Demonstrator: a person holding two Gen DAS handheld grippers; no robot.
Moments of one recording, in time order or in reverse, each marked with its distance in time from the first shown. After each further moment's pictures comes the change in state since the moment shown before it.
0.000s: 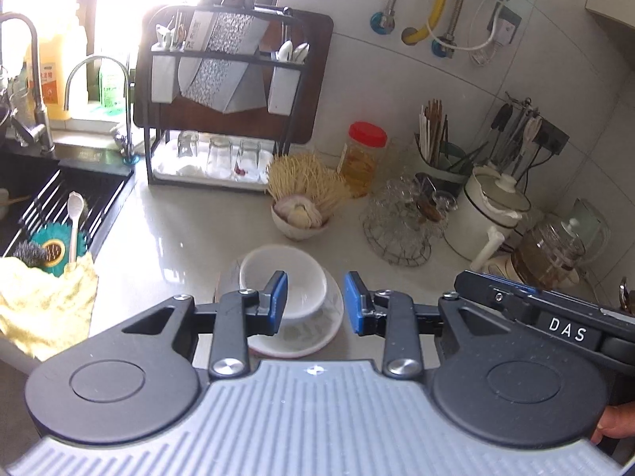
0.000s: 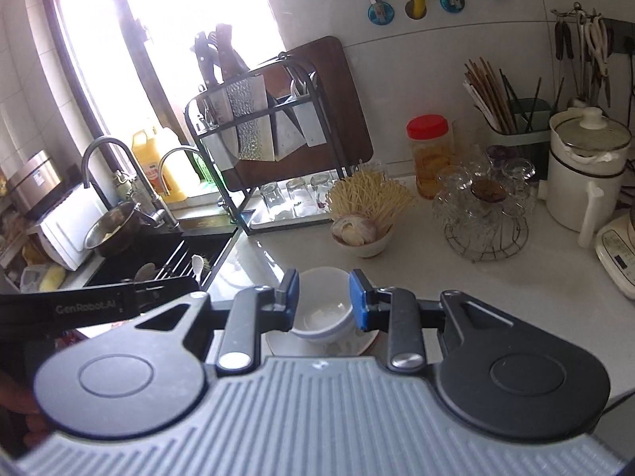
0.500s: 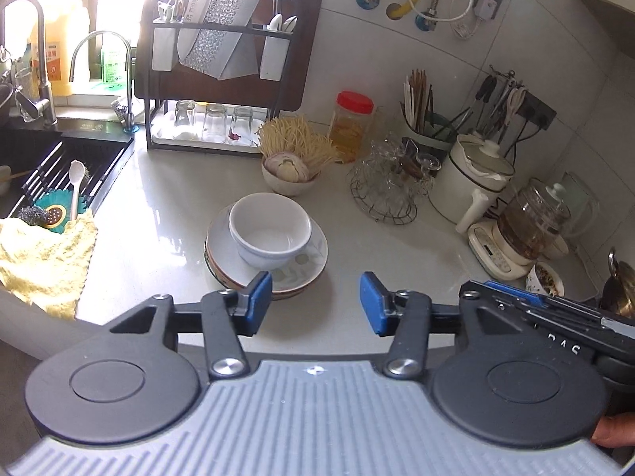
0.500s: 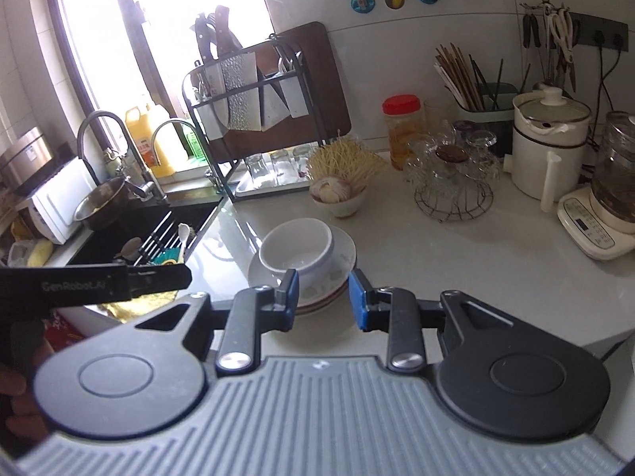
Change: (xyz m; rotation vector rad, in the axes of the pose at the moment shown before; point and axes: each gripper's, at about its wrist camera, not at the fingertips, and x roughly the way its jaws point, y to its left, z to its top) left arm -0.033 -0.019 -0.062 0.013 0.040 -0.008; right arm -0.046 -0.004 -0.055 -0.018 0.021 -0.070
